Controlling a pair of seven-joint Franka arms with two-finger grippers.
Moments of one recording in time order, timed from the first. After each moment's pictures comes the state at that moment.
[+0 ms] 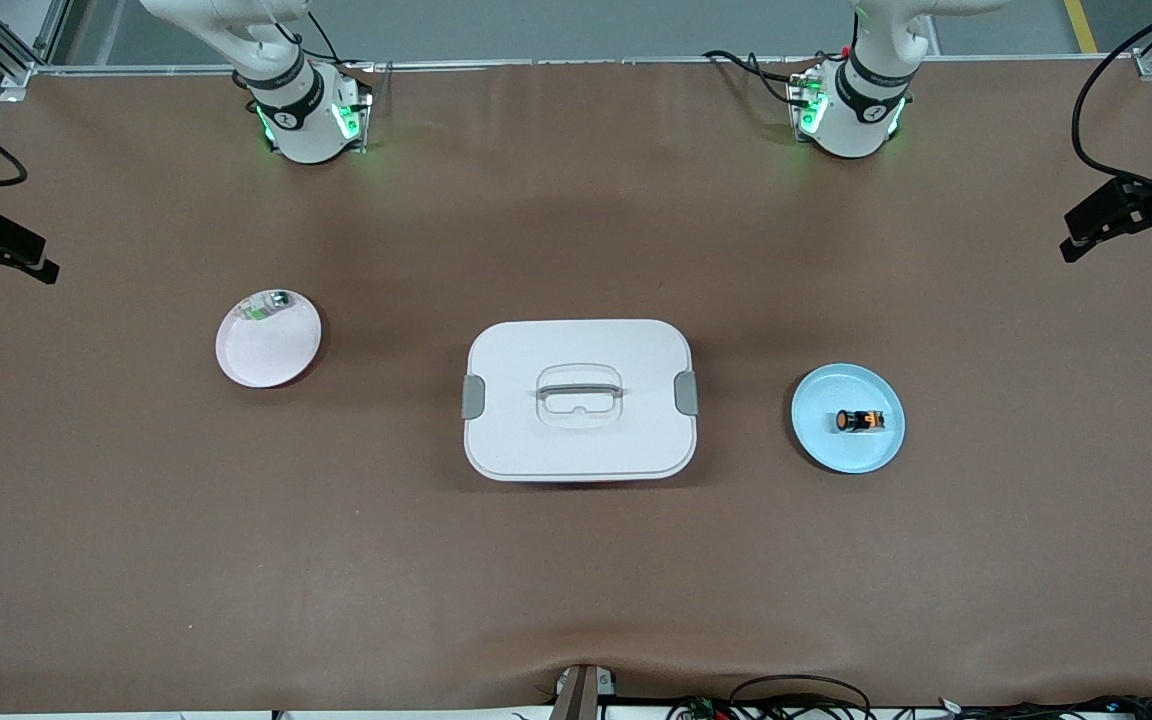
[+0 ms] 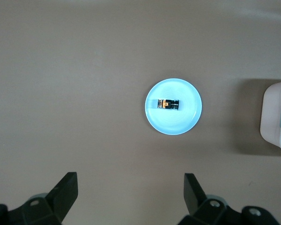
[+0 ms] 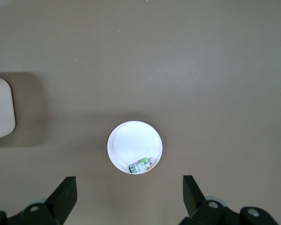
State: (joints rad) left arm -0.04 -0.09 0.03 -1.65 0.02 1.63 -0.06; right arm -0.01 0.01 -0.10 -1.54 0.03 1.55 -0.08
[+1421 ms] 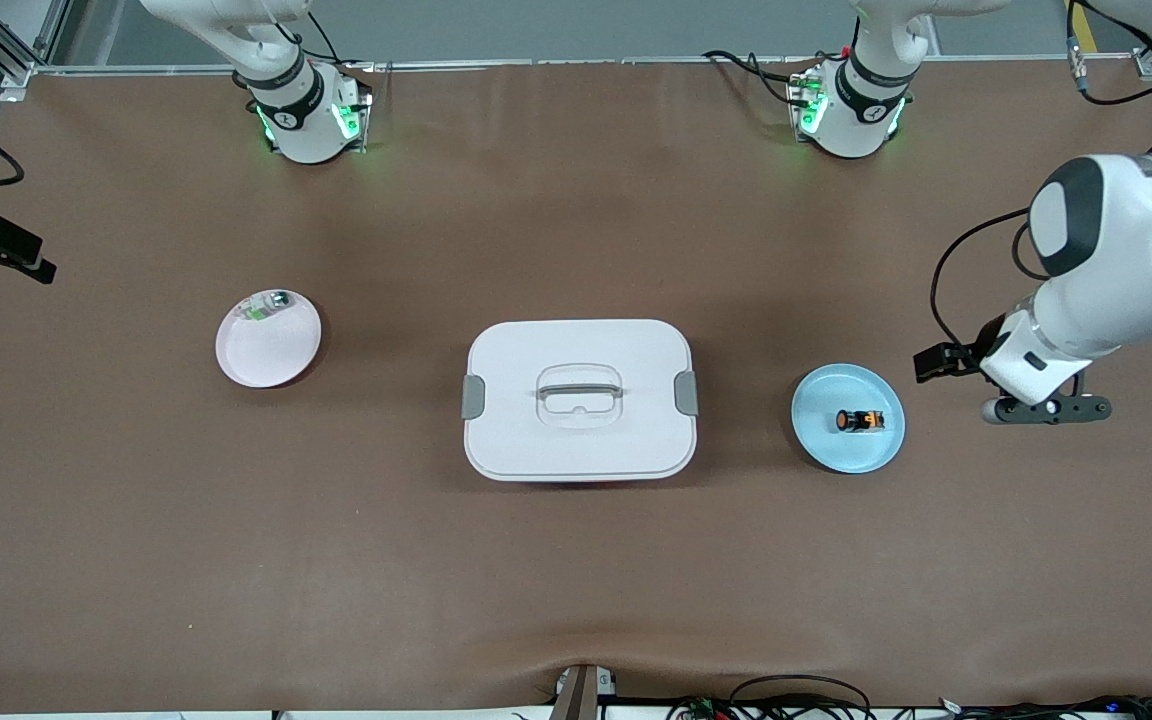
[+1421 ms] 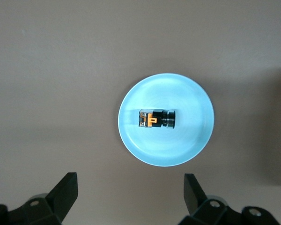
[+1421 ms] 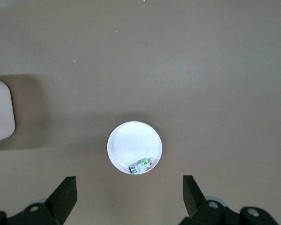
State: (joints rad) left arm -0.05 0.22 -0.01 -1.90 -0.03 2.06 -0.04; right arm -0.01 0.01 -0.10 -1.54 0.03 1.55 -0.06
